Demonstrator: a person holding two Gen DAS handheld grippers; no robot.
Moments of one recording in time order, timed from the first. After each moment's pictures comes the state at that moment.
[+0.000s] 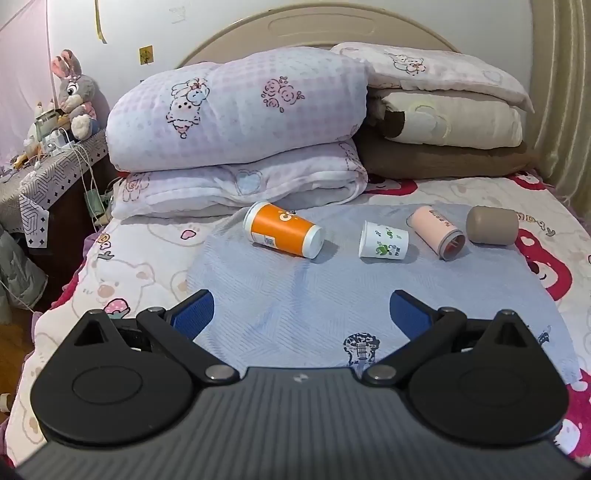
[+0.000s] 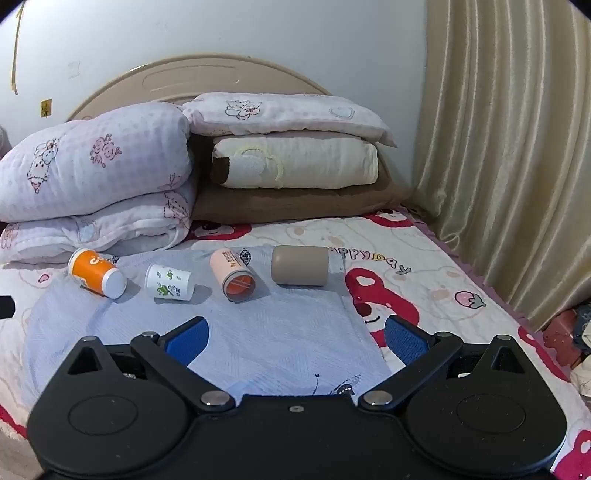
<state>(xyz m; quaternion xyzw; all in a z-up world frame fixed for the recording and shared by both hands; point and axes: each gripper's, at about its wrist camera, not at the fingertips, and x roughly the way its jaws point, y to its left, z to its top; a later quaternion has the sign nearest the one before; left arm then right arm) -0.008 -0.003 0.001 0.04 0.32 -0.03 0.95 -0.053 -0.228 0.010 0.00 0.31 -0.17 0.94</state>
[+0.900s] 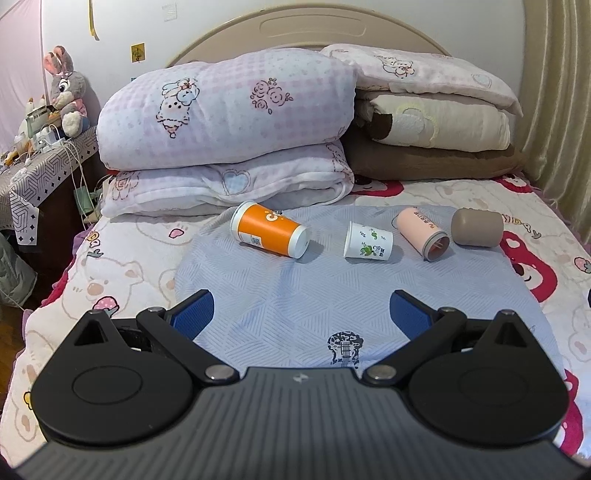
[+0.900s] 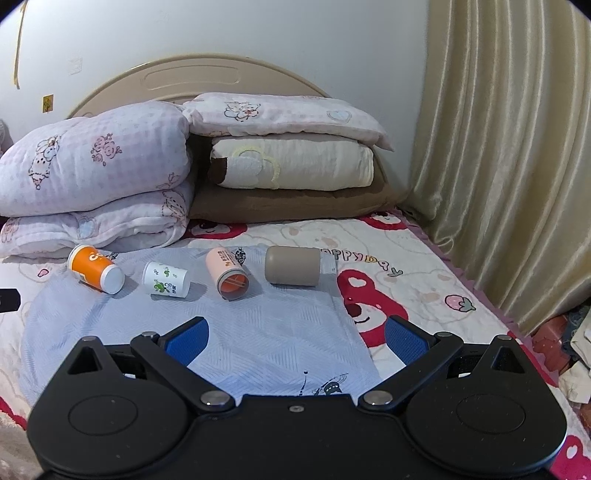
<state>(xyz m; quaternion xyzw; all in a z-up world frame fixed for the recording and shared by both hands) -0.012 -0.007 0.008 0.03 0.33 -0.04 0.94 -0.067 -0.232 0.021 -0.01 0.31 -0.17 0.94</state>
